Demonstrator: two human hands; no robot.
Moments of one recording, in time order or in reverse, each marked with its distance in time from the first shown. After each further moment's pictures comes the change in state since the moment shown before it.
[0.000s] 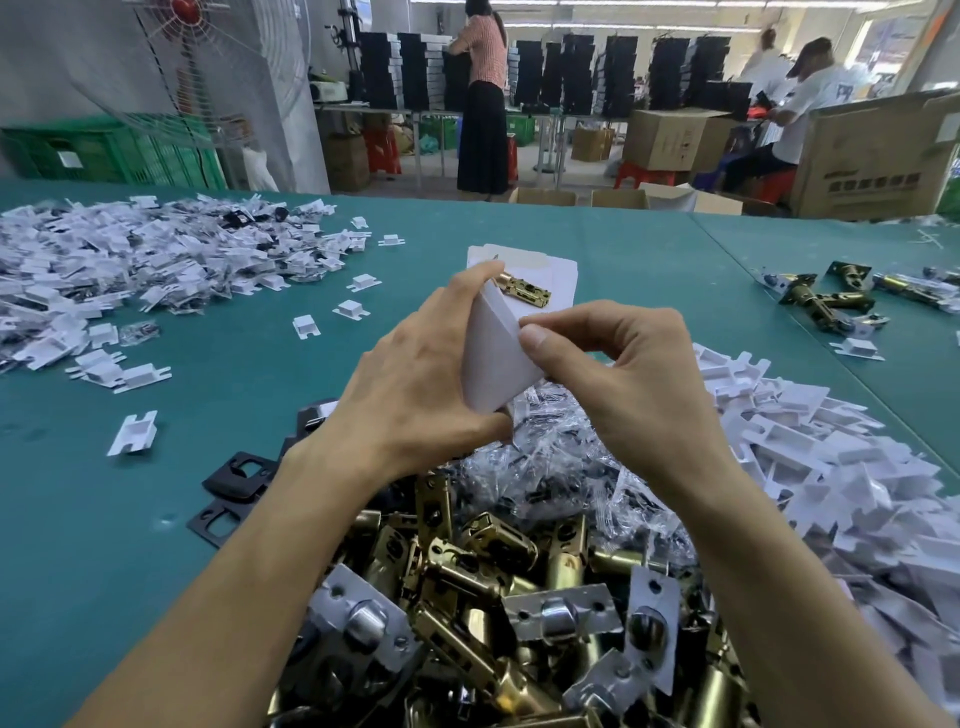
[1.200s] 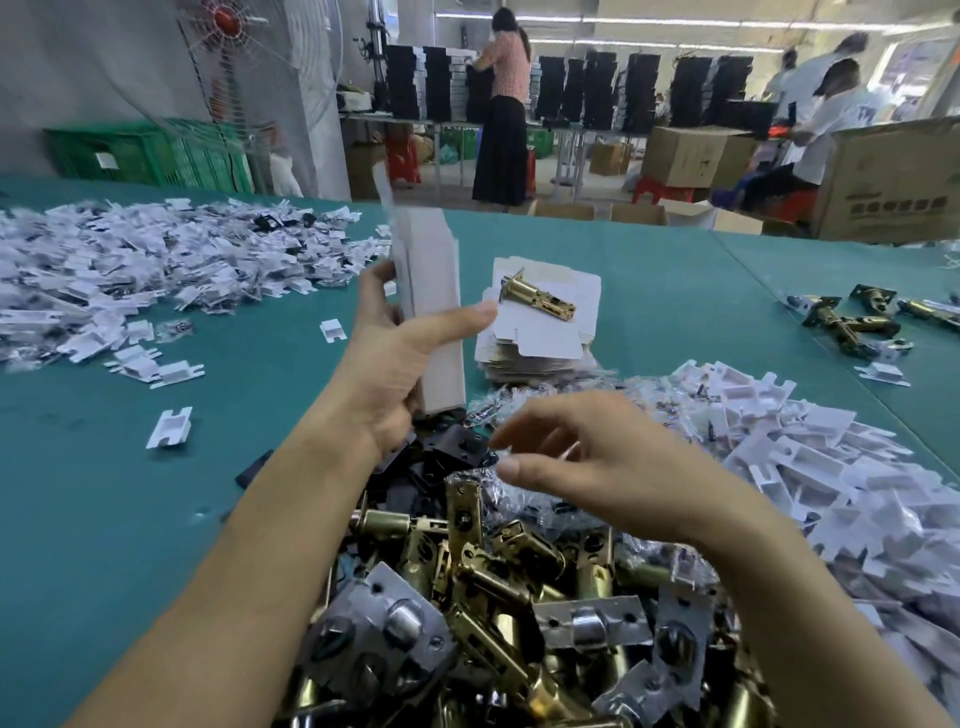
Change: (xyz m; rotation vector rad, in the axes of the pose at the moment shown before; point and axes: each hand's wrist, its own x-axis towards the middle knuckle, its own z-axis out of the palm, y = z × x) left_hand 0.011 -0.011 -0.018 -1.126 0.291 -0.593; right_hand -0.007 0.003 0.007 -0.404 -0.649 -0.011
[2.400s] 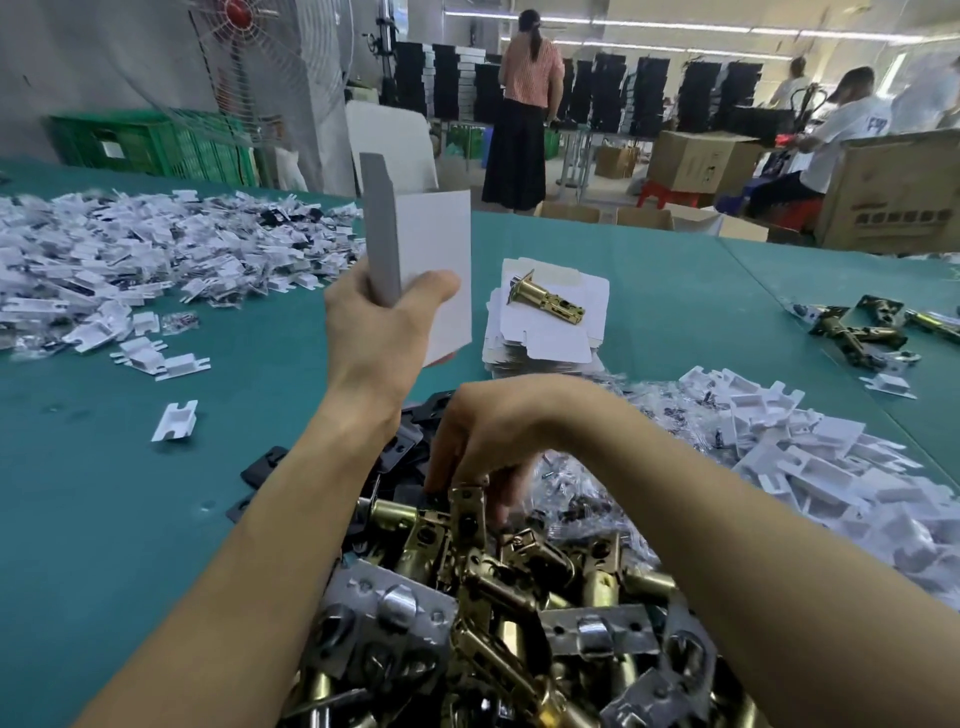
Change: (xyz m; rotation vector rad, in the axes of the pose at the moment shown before) left_hand 0.015 0.002 -0.010 0.142 0.212 0.324; right_hand 0.090 -0.025 0.019 -0.013 -0.633 0.301
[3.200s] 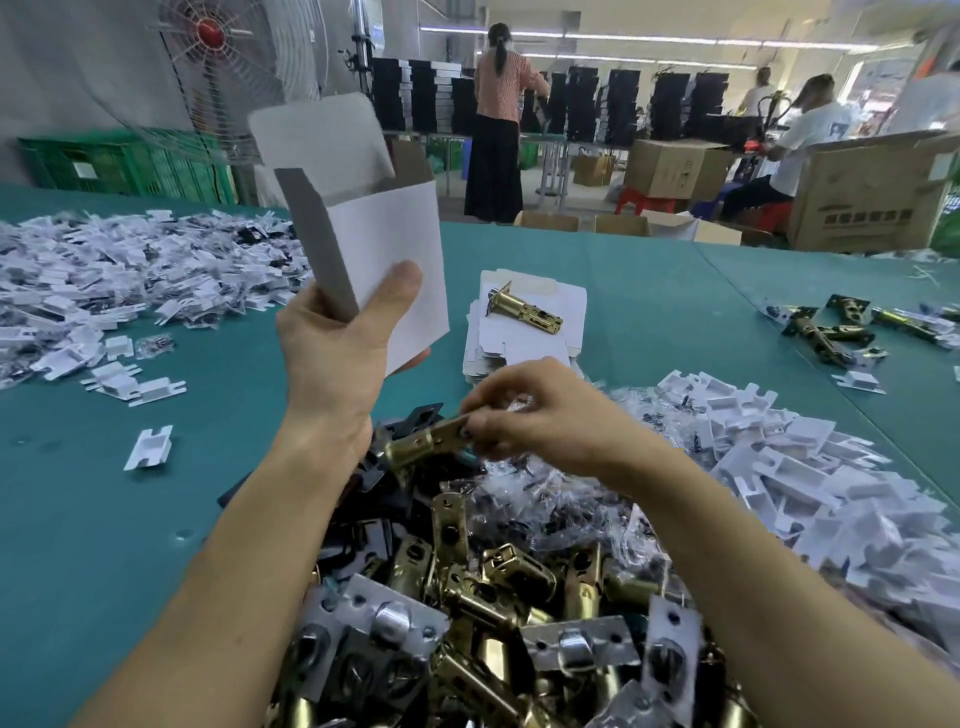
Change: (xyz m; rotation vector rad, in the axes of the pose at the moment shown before) left_hand 0.000 0.000 -0.005 -0.199 0.001 0.016; right_hand -0.031 0.050 0.006 0.335 0.611 -0.334
